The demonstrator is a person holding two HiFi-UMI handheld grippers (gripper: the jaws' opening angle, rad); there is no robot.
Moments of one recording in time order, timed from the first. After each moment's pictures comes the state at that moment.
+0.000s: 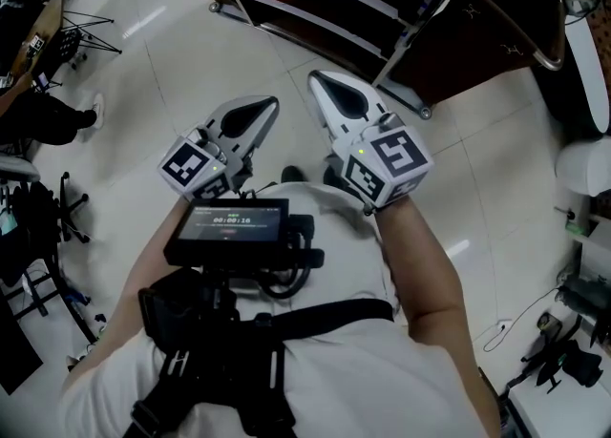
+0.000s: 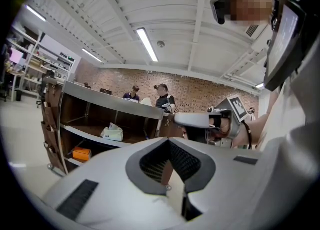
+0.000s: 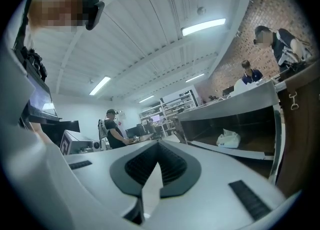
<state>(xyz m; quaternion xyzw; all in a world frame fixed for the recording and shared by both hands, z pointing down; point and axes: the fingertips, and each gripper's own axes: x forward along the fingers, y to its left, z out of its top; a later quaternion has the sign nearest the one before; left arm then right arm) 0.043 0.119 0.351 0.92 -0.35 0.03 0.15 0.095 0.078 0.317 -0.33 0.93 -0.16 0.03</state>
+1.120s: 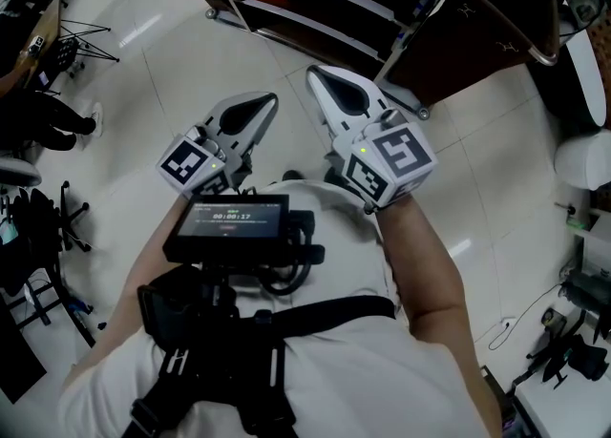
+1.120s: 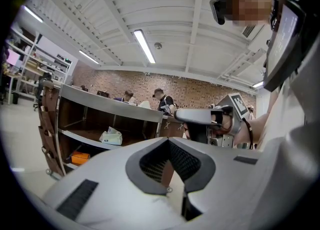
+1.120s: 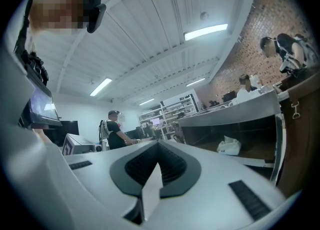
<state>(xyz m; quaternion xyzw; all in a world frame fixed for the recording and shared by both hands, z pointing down) 0.043 0.113 0.341 0.93 -0.34 0.02 0.13 0.095 0.077 0.294 -0.33 0.93 -0.14 0.05</state>
